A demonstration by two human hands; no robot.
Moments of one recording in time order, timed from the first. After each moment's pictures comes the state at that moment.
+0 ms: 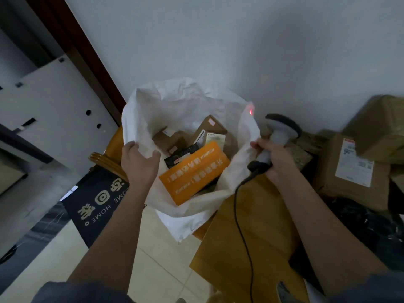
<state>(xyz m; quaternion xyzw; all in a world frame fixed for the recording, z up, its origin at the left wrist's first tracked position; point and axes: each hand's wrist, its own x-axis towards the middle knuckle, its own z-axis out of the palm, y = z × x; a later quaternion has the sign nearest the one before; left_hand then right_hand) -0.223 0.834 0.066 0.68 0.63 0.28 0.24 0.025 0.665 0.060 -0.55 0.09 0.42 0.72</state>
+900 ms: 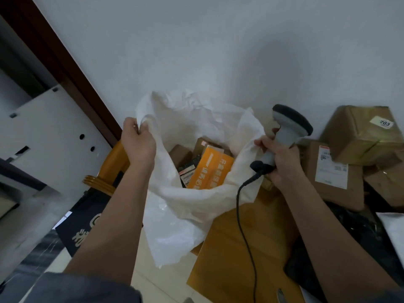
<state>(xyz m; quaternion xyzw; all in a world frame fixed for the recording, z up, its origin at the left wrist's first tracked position) -0.148 0.838 0.152 0.62 0.53 0.45 0.37 0.041 0.627 0.117 -0.48 0.00 0.32 0.82</state>
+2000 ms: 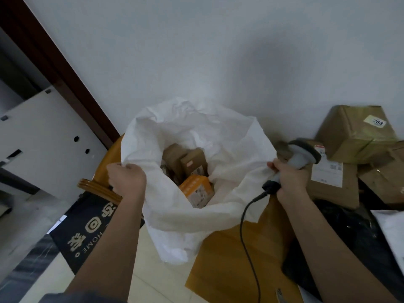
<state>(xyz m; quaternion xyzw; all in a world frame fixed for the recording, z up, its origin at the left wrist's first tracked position) -0.193 0.840 0.088 0.54 0.71 0.34 0.29 0.040 0.605 0.085 -0.62 0.20 0.25 0.72</state>
